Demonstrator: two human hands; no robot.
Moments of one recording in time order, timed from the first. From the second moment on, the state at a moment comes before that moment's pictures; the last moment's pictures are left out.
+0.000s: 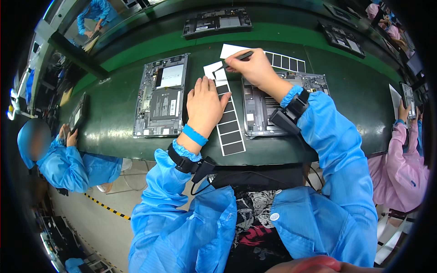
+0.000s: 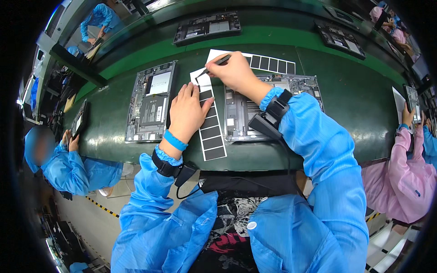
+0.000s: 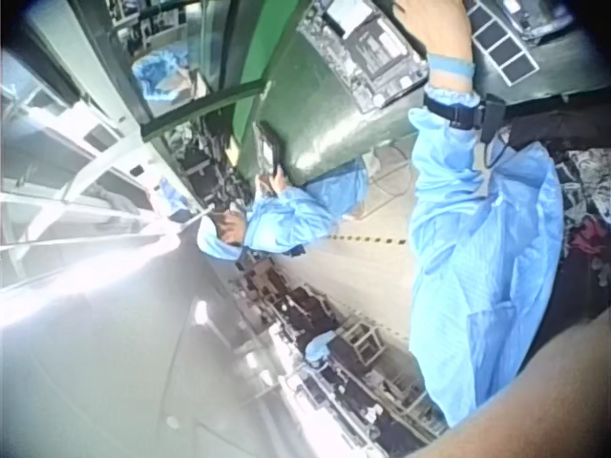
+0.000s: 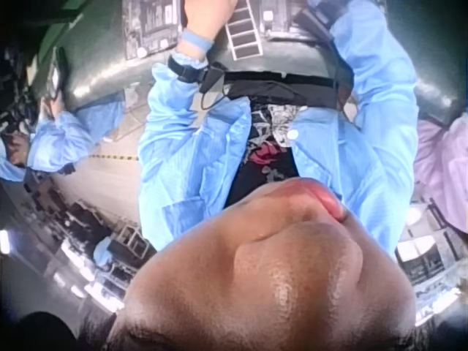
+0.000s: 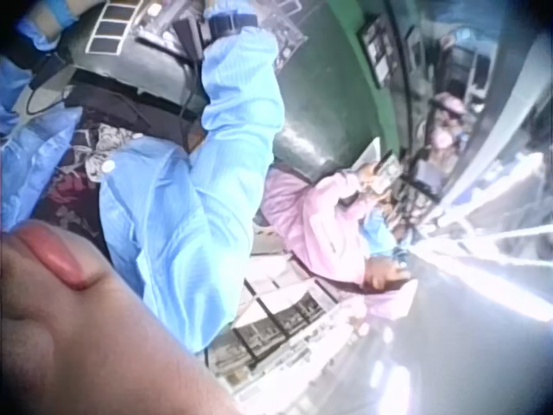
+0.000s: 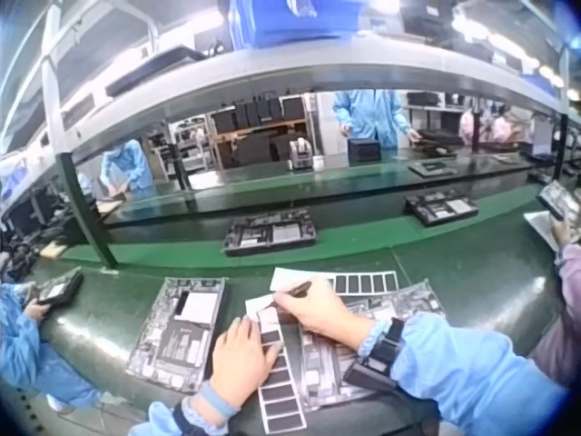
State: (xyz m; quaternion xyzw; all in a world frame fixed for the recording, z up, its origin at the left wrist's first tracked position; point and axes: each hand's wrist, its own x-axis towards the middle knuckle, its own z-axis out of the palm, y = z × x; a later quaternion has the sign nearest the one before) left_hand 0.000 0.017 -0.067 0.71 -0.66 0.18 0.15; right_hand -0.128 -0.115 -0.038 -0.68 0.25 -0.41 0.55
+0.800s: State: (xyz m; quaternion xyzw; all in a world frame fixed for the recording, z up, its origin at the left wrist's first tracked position) left_hand -0.155 -0.044 -0.016 0.39 -0.85 -0.28 0.19; right_hand -0.374 -0.140 -0.041 -0.54 0.36 -0.42 0.64
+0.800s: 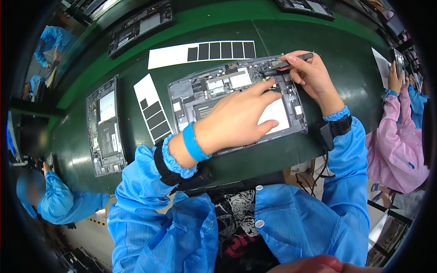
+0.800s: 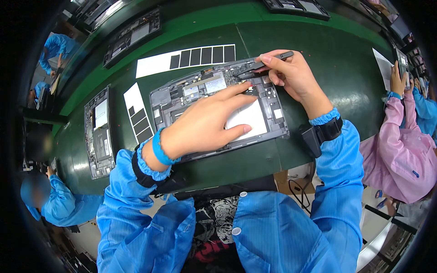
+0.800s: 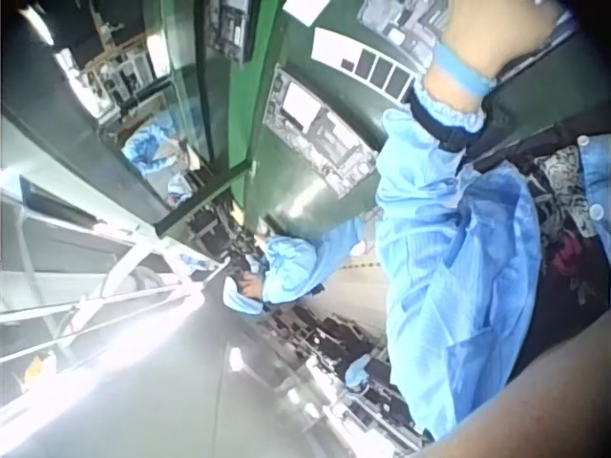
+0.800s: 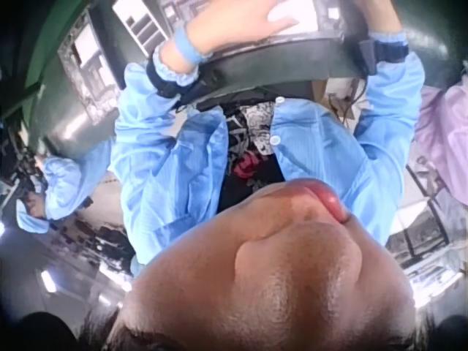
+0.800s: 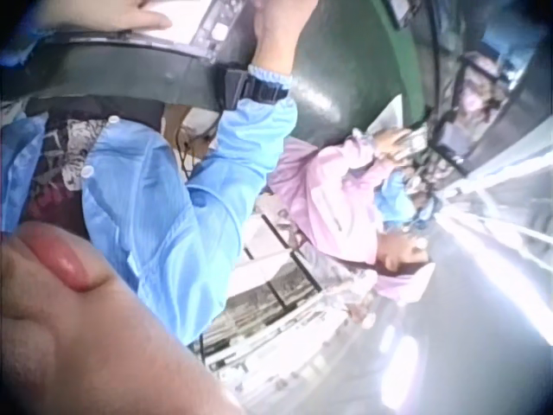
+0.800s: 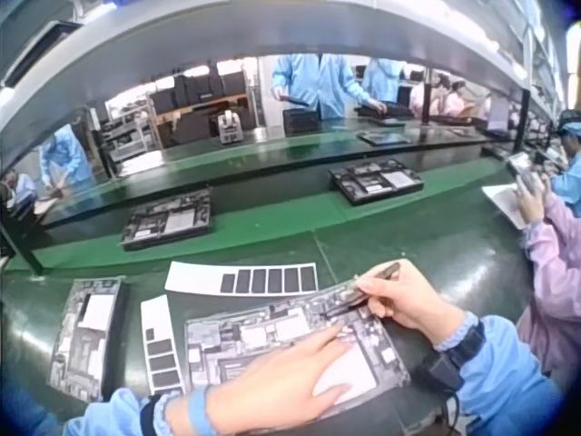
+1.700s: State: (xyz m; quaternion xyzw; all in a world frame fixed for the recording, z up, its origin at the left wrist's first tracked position) left_hand -0.159 -0.038 -0.026 0.42 -0.89 -0.04 0.19; right_hand -0.370 -0.142 -0.049 -0.53 0.40 -0.43 0.61
